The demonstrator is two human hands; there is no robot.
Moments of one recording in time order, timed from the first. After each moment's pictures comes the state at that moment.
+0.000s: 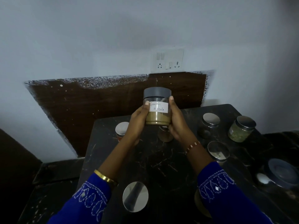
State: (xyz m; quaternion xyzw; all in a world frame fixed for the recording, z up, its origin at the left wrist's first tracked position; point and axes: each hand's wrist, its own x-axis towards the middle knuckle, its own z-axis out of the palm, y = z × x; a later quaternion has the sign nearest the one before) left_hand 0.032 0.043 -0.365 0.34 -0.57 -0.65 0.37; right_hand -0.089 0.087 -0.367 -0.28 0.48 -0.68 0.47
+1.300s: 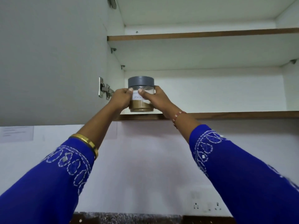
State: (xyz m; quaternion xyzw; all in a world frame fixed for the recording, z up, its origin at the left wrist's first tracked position) left_hand 0.098 -0.129 0.067 0.31 -0.72 -0.23 0.57; right_hand -0.034 -0.112 0.067 -0.66 0.40 -0.63 0.12
